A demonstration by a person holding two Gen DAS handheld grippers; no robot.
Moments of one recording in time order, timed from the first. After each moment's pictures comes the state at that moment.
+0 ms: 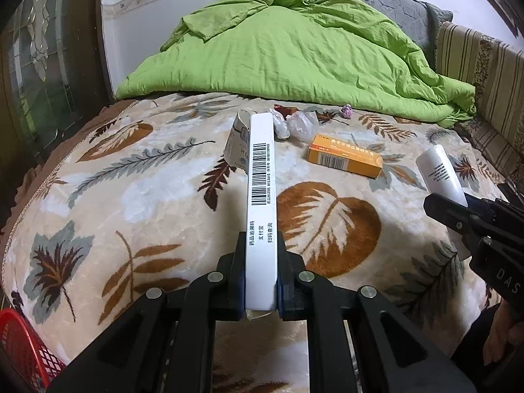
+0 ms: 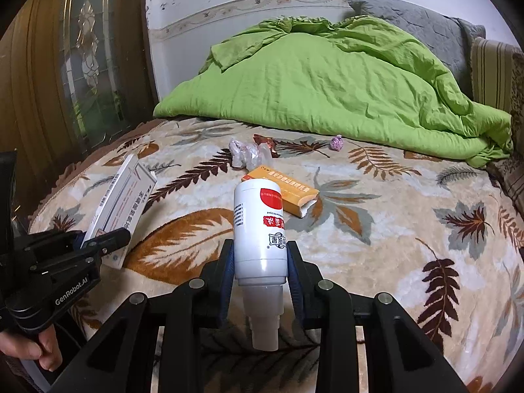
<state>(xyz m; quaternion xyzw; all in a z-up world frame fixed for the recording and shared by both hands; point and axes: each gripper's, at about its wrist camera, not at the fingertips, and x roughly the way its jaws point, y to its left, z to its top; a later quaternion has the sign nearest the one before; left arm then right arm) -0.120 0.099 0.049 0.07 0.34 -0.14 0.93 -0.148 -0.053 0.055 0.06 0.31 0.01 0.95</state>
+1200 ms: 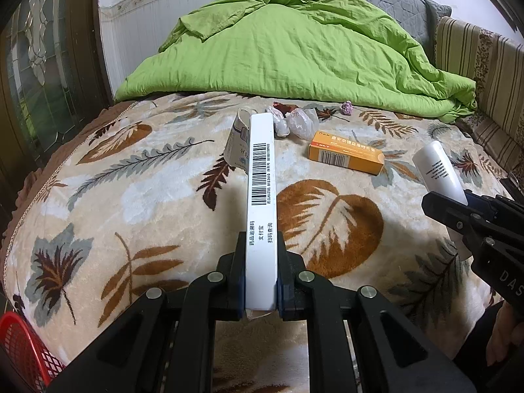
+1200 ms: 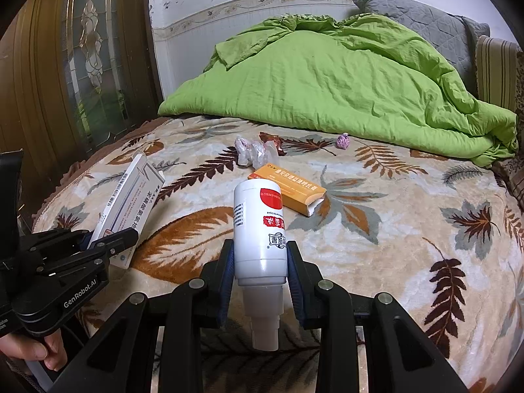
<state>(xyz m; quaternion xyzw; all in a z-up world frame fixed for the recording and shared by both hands) -0.117 0.095 0.046 0.07 0.35 -0.14 0.93 -0.145 -0.052 0.053 0.06 0.31 0.02 0.95</state>
